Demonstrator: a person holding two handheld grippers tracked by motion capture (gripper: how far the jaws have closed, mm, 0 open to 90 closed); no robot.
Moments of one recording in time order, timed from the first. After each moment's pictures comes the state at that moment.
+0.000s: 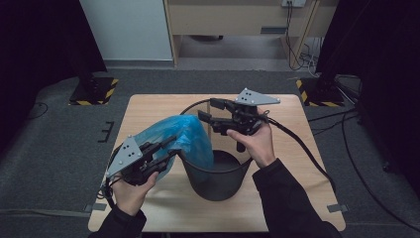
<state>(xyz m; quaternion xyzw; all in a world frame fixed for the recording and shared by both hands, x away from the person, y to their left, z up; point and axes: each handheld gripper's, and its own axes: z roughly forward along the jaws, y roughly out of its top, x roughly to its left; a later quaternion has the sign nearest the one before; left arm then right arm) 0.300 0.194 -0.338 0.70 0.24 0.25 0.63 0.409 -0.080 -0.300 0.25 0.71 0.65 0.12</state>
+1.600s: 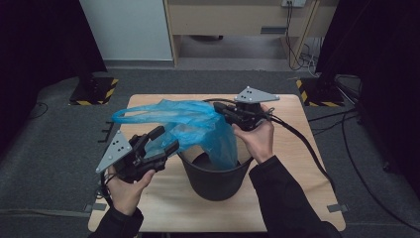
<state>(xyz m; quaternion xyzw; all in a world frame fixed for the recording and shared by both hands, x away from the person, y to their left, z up) 0.308 0.212 -0.337 0.64 0.31 0.25 0.66 0.416 -0.091 -0.299 0.29 0.75 0.57 0.20</state>
